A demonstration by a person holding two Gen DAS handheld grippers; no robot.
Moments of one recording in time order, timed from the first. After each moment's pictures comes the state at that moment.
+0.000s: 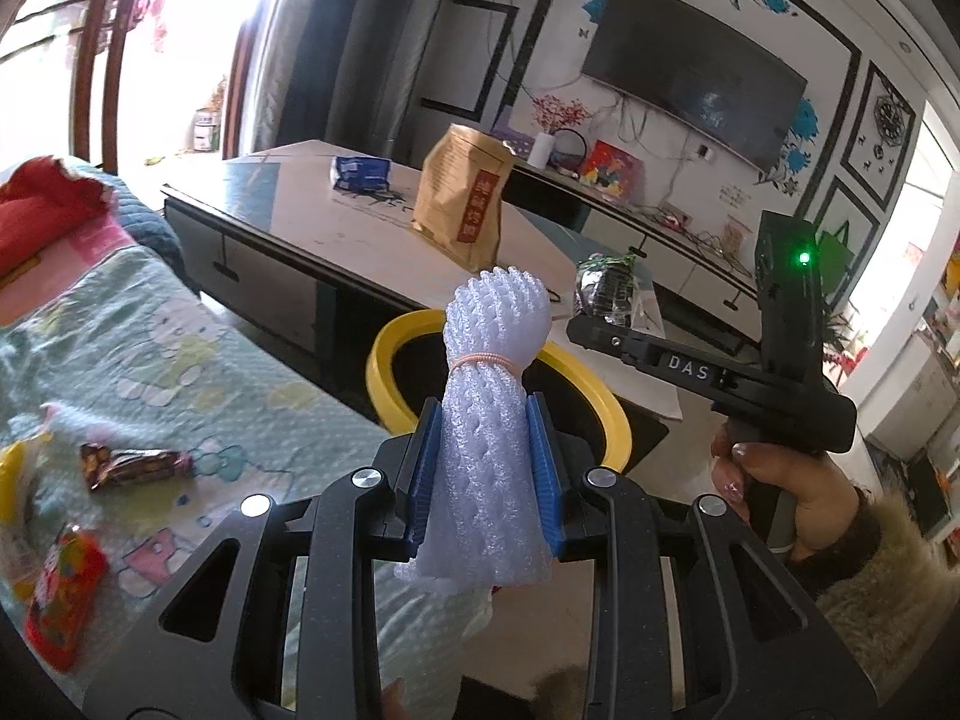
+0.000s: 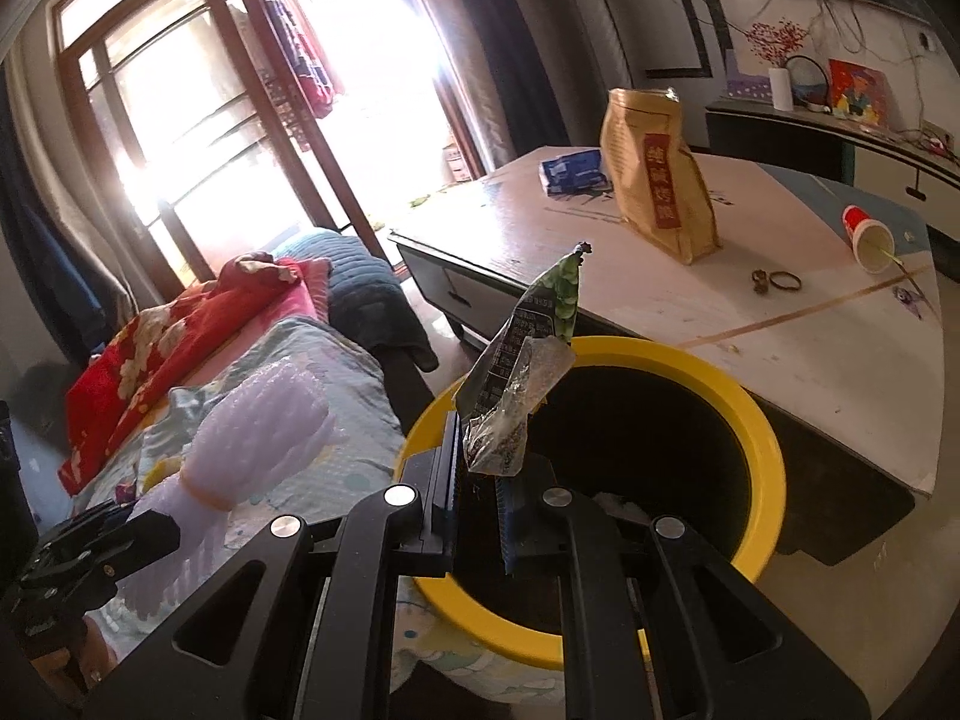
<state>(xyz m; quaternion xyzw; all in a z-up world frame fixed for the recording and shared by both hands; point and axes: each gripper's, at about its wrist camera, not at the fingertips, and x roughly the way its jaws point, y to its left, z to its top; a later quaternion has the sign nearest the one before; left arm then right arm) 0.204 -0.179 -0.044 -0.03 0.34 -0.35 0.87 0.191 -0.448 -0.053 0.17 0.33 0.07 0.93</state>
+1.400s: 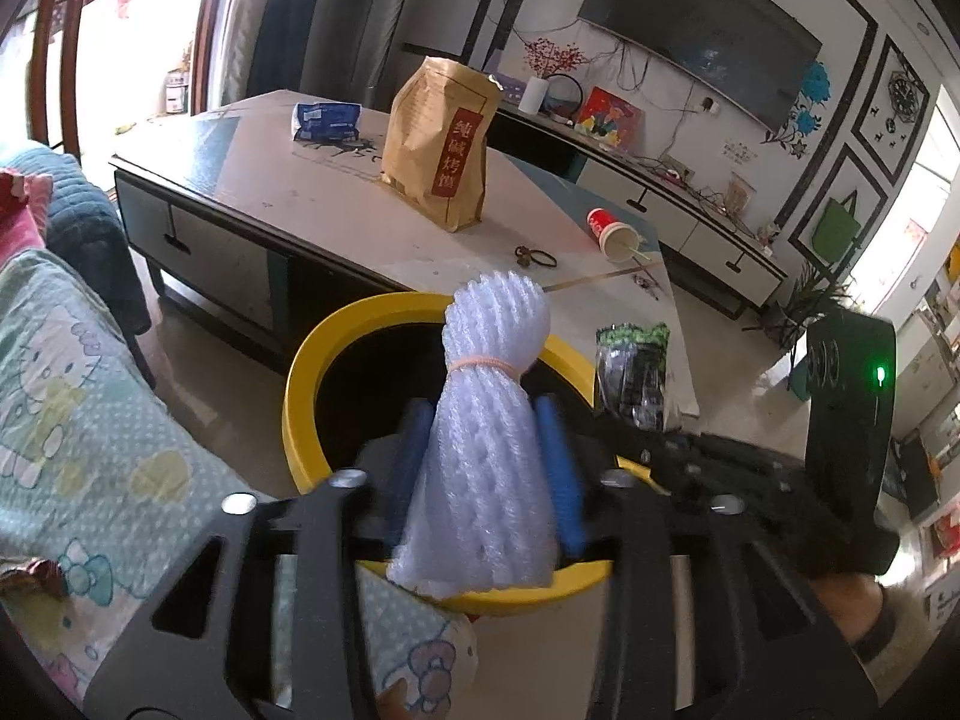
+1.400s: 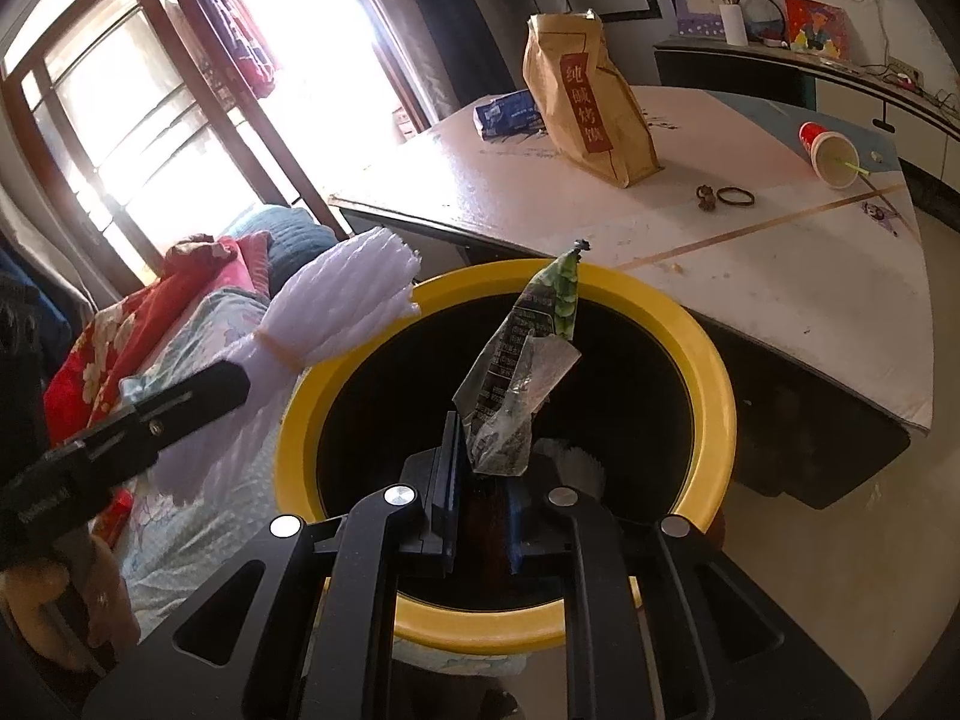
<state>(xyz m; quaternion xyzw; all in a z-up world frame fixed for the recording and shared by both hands) 0.275 -0.267 -0.079 -0.01 0.39 -0.36 0.85 0.192 -0.489 -0.108 0.19 0.39 0.04 0.90</state>
